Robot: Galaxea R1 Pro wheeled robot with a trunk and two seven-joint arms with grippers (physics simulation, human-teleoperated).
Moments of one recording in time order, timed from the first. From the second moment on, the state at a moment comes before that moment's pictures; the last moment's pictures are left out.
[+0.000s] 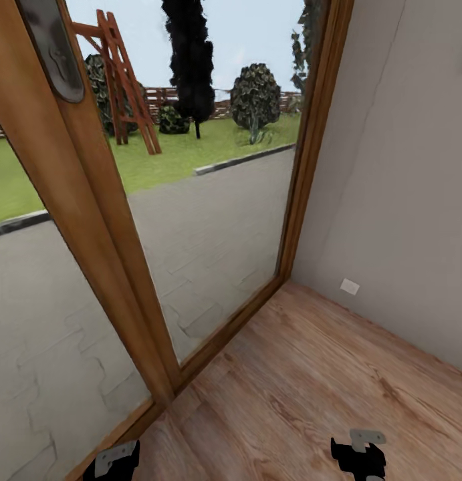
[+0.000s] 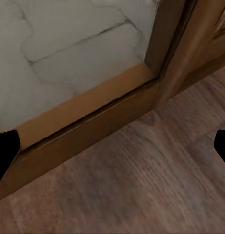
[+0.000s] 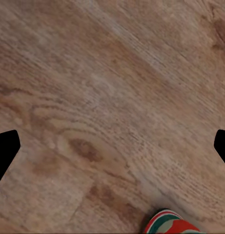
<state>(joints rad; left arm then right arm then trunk) -0.30 0.05 0.10 -0.27 0.18 -0.53 -0.01 -0.51 -0.10 -0.15 -0.03 0.13 -0.34 -0.17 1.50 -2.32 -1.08</state>
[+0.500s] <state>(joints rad) -0.30 0.05 0.09 -0.27 0.18 -0.53 -0.01 -0.51 -0.10 -0.15 -0.03 0.13 -0.34 -0.17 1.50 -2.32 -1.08</state>
